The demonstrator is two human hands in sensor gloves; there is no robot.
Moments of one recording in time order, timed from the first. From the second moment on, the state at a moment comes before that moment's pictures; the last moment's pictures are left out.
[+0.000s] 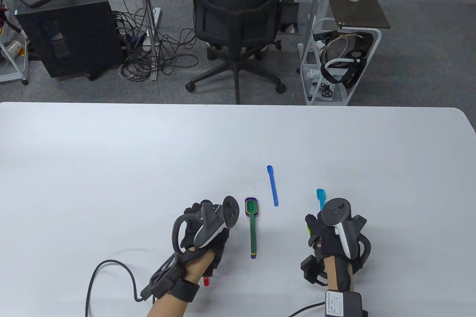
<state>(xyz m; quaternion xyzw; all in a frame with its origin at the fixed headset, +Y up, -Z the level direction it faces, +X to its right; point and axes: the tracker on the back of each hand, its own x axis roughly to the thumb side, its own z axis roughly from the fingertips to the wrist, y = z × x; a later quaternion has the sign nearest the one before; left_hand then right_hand) -0.094 -0.728 -0.318 -0.02 0.04 0.02 1.00 0.221 -0.739 -0.313 -0.25 0.04 0.95 0.20</state>
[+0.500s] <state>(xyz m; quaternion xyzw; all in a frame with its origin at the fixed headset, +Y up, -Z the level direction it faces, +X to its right) -0.163 -0.746 -0.318 -0.07 0.08 0.07 0.99 0.230 -0.754 -0.323 -0.31 0.06 0.94 0.13</state>
